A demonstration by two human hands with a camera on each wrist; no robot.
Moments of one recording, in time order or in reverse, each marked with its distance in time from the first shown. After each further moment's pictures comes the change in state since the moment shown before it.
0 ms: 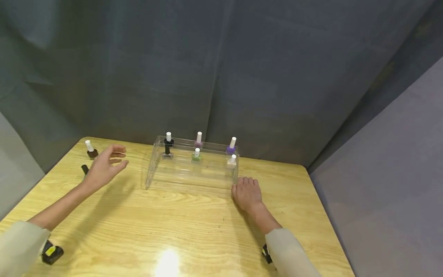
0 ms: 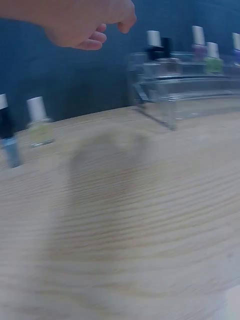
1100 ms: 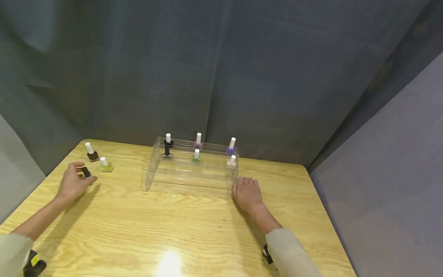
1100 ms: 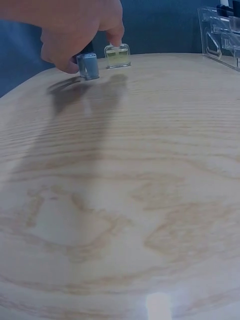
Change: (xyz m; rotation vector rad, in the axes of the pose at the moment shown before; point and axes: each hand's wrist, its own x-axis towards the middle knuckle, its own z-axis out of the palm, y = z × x) left_hand -0.053 -0.079 -0.045 0.121 0.110 -0.432; right_hand -0.001 0.001 0.003 0.023 -0.014 0.011
